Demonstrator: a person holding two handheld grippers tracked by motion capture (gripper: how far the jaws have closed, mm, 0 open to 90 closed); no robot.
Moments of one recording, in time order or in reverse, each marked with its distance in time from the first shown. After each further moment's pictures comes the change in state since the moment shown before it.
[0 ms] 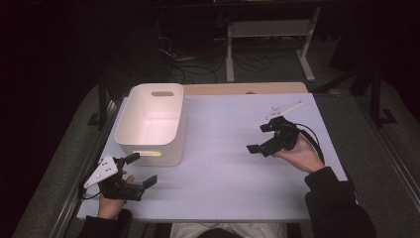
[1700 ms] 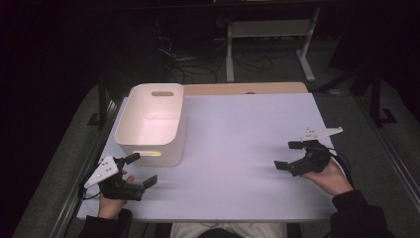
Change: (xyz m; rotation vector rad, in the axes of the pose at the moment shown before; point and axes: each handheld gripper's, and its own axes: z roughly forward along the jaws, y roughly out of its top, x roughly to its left) left arm 0.000 0.000 0.000 0.008 0.003 0.002; right arm -0.009 -0.089 -0.043 -0.102 -0.072 0.093
